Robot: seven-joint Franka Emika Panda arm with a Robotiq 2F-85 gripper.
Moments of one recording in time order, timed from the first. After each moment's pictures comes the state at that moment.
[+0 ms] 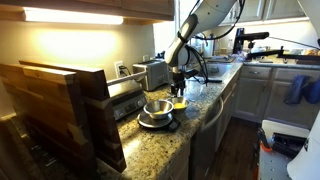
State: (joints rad) arm -0.34 0.59 -0.08 -1.83 0.10 2.42 -0.46
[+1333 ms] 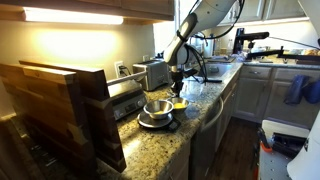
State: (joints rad) arm -0.34 0.59 -0.07 -1.82 0.10 2.41 -0.46
